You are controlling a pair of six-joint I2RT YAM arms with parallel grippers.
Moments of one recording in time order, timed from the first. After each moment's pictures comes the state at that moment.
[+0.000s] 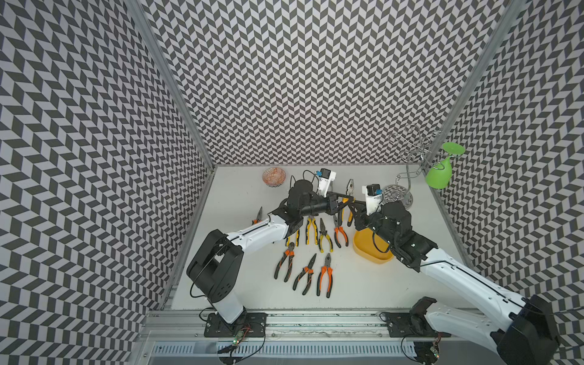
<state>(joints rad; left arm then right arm) -0.69 1.67 1.13 0.43 0.60 -0.67 0.61 1.09 0.75 0.07 0.05 0.23</state>
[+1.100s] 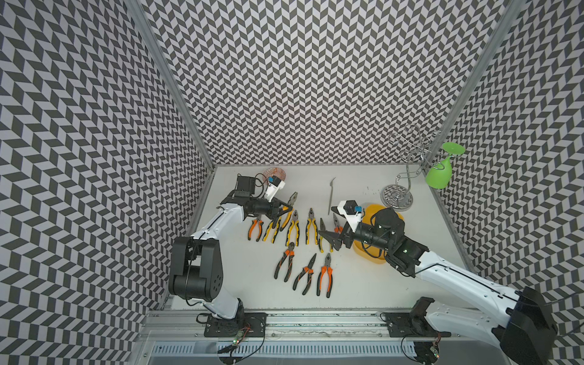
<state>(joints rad) -0.06 1.61 1.12 -0.46 0.91 0.29 0.75 1.12 0.71 0.23 -0.36 -0.04</state>
